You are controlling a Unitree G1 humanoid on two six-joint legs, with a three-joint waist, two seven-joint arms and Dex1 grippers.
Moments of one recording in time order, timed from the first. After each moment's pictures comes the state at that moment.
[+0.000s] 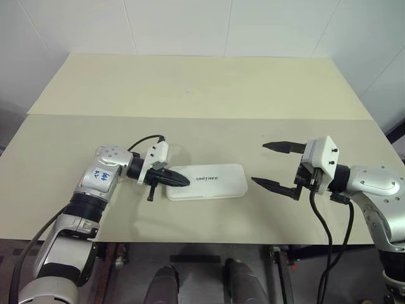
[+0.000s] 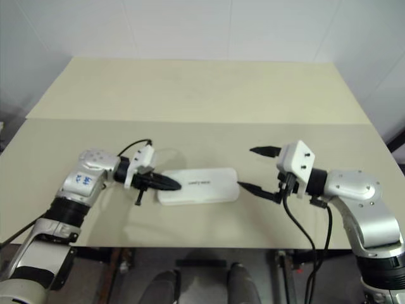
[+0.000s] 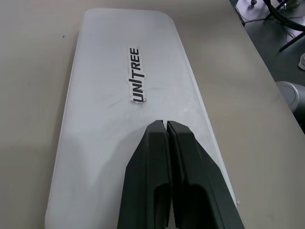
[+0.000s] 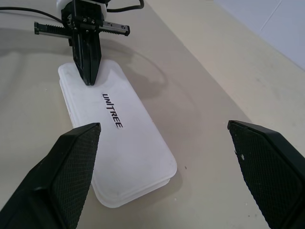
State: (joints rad) left arm -0.72 0.59 -0.23 0.37 -0.20 0.20 -1.39; right arm -0.28 -0.77 -0.12 -0.35 0.44 0.29 0.99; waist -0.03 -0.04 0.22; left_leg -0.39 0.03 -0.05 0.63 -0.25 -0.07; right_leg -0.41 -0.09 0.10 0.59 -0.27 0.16
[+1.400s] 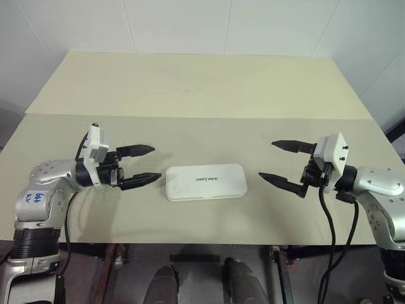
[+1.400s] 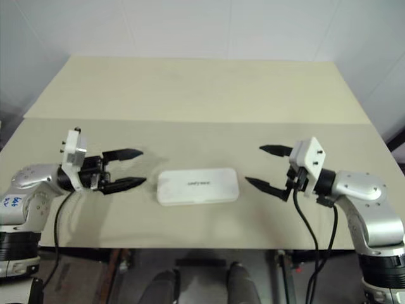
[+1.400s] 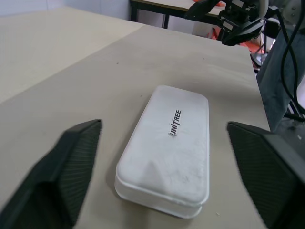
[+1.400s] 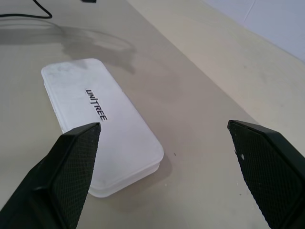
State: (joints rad) left arm -0.45 0.72 0.18 0.06 -0.54 0.36 -1.22; right arm -0.25 -0.77 -0.18 -0.27 0.48 0.28 1.01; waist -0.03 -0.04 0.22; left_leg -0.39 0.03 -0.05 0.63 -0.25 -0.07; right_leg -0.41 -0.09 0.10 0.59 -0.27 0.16
